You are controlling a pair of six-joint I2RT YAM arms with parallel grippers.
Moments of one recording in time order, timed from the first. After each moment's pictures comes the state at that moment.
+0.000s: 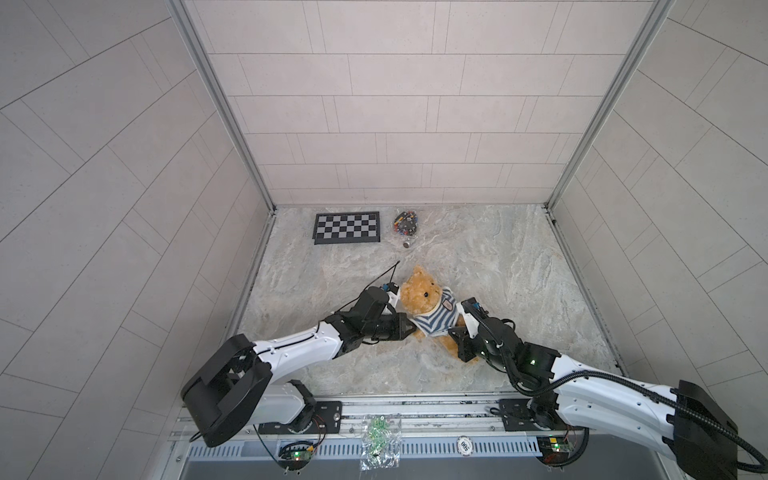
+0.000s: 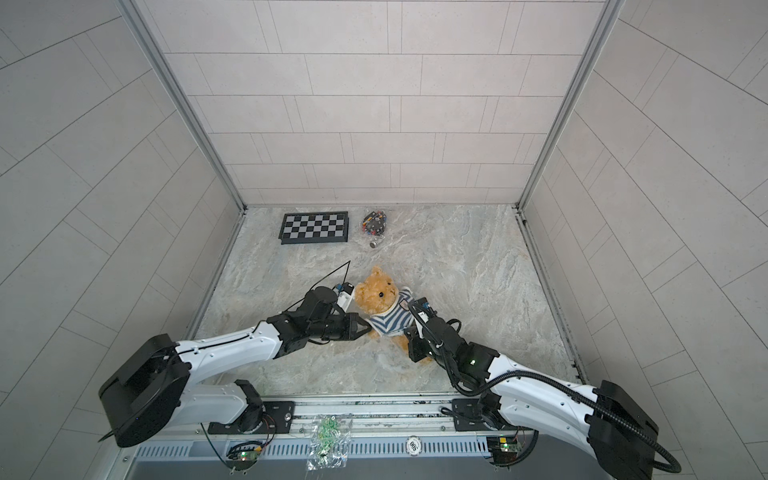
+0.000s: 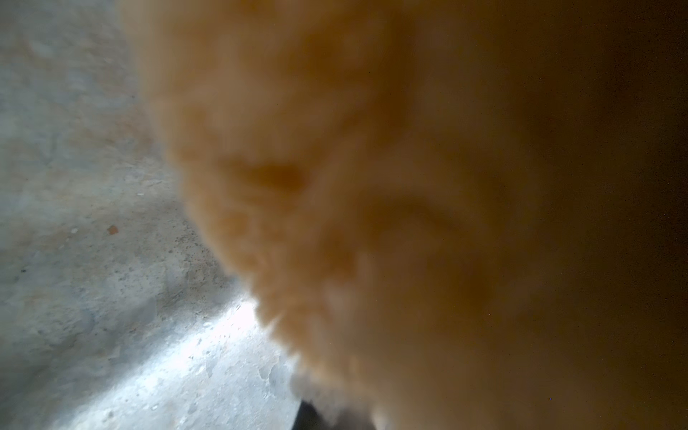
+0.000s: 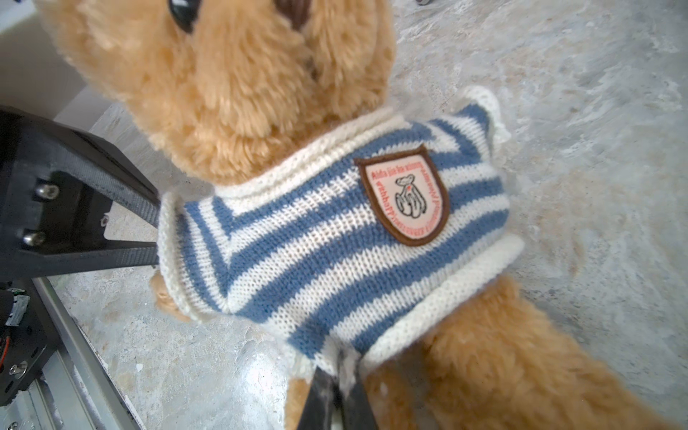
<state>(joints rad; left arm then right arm) -0.74 1.31 0.55 0.03 0.45 -0.74 0.87 0.86 0.29 -0.04 0.12 0.48</state>
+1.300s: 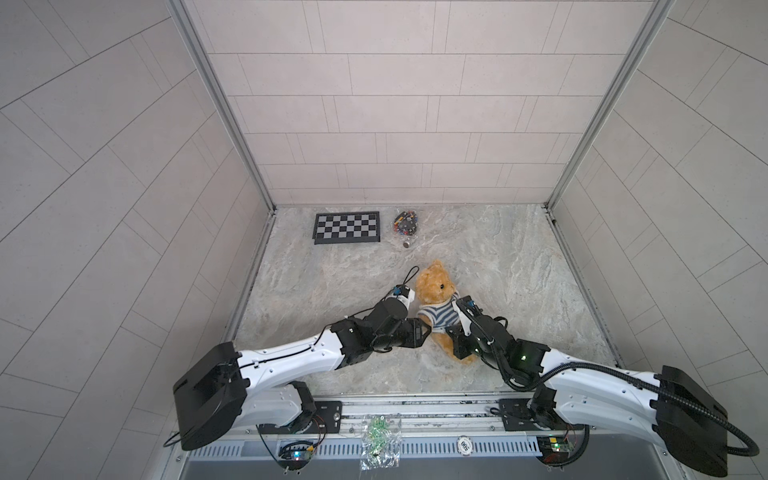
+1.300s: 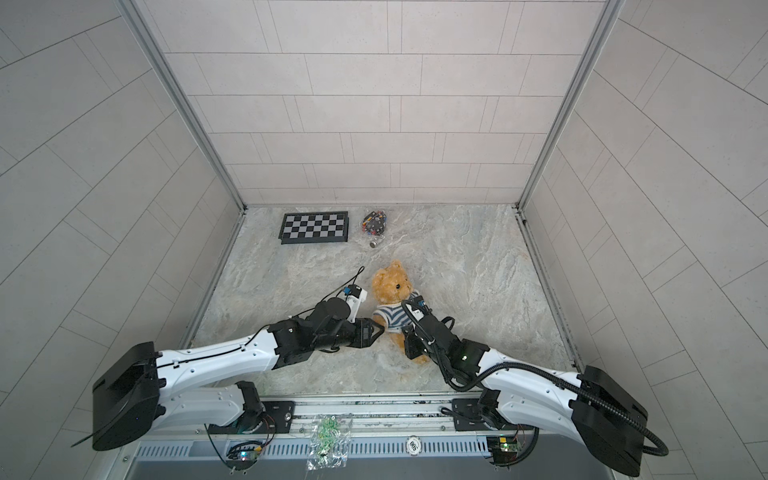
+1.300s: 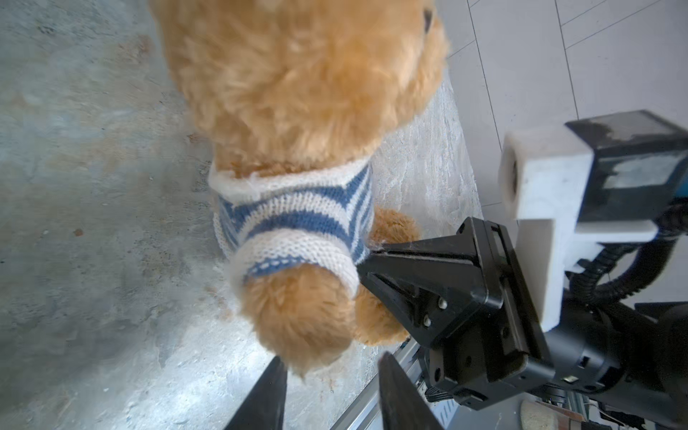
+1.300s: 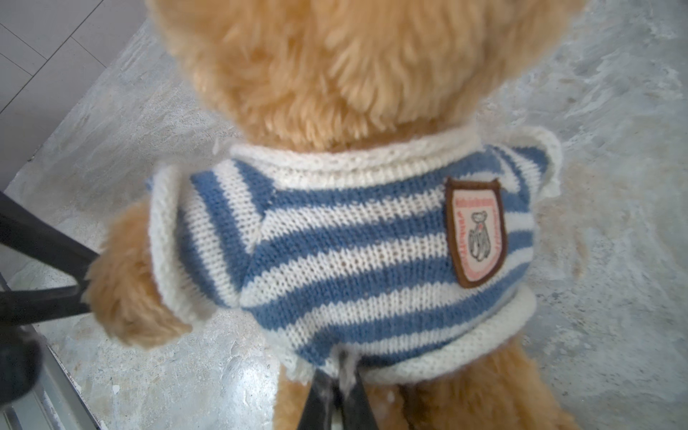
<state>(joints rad) -1.02 1.24 0.64 -0.06 0.07 -0.87 0.89 0.98 0.32 0.02 0.16 0.51</state>
